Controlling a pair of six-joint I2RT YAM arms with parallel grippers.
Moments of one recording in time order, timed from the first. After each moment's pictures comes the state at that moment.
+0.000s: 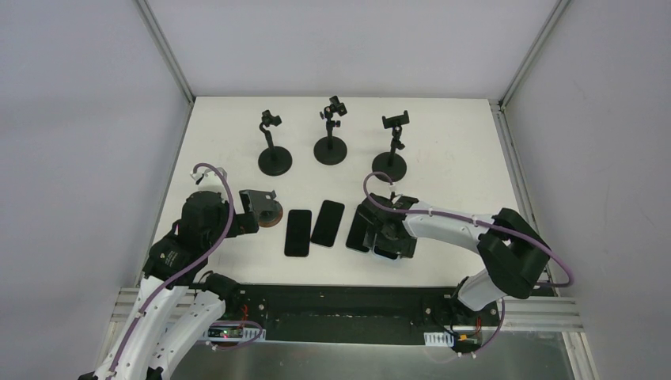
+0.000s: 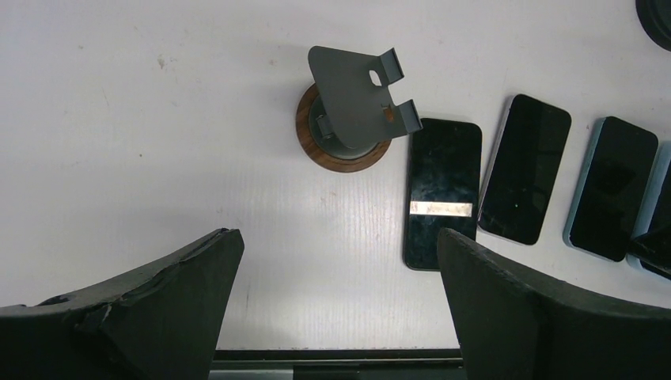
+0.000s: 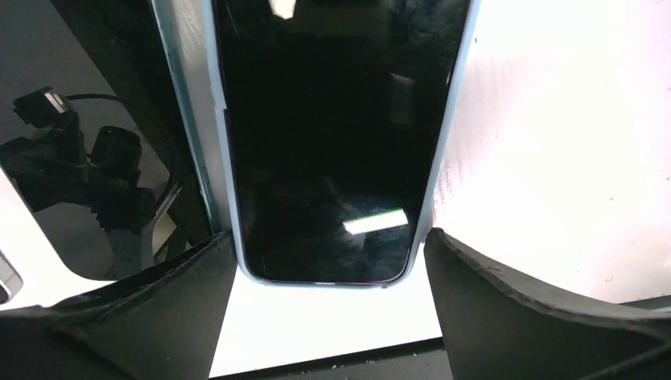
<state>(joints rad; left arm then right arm) -0.38 0.52 0.80 -0.90 -0.27 -0.36 0.91 1.54 0.88 -0.80 0.27 1.14</state>
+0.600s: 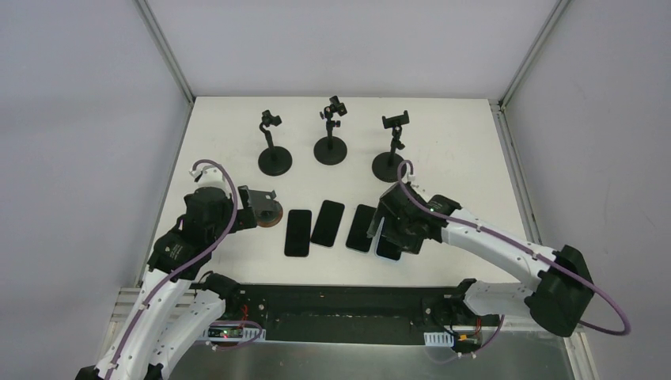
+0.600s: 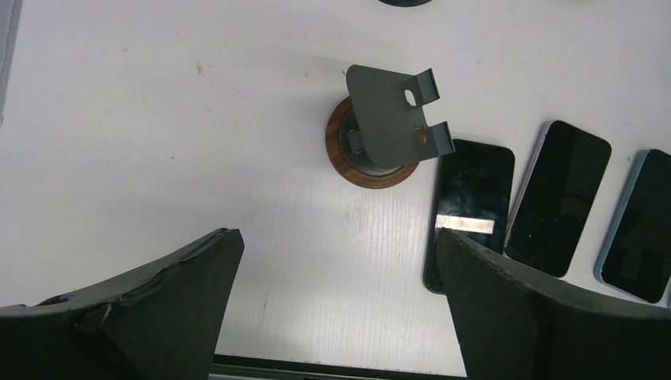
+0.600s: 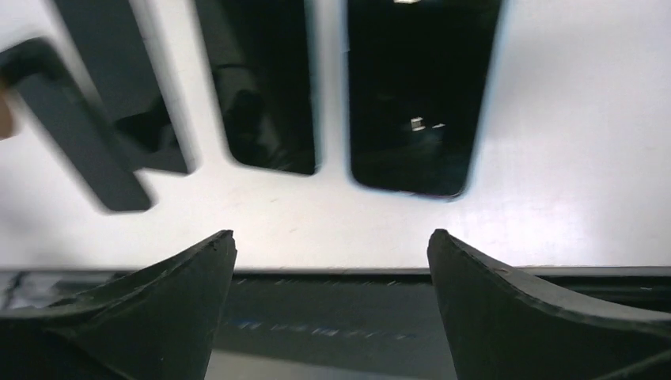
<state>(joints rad) -0.38 0.57 0.79 -0.87 -0.36 -0.37 0.87 1.24 0.88 -0.86 0.17 1.15</state>
